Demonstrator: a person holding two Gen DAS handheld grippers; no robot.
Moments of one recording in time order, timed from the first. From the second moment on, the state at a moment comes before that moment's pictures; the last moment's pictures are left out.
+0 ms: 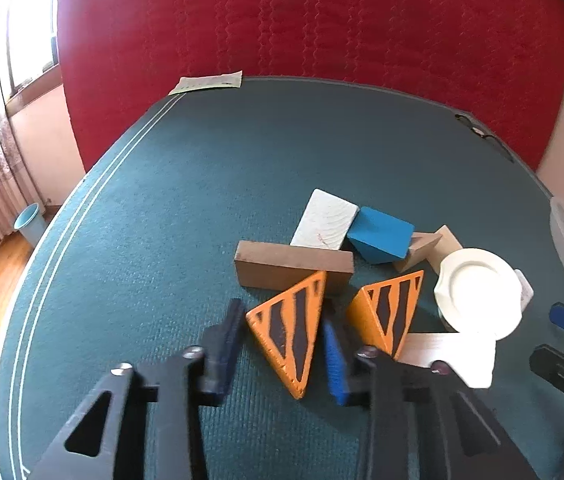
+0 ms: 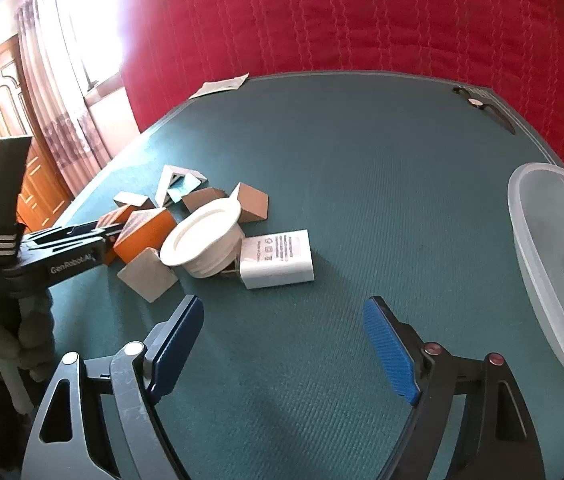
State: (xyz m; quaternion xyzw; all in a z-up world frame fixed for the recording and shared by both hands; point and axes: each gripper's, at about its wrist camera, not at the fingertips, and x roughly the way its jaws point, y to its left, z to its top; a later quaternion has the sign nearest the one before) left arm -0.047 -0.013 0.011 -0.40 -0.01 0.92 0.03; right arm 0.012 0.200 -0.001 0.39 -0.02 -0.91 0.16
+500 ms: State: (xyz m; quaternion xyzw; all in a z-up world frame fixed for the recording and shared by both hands) left arm -0.030 -0.006 0.017 -0.38 0.01 0.92 0.03; right arm -0.011 0.197 -0.003 0.40 0.00 -0.91 0.14
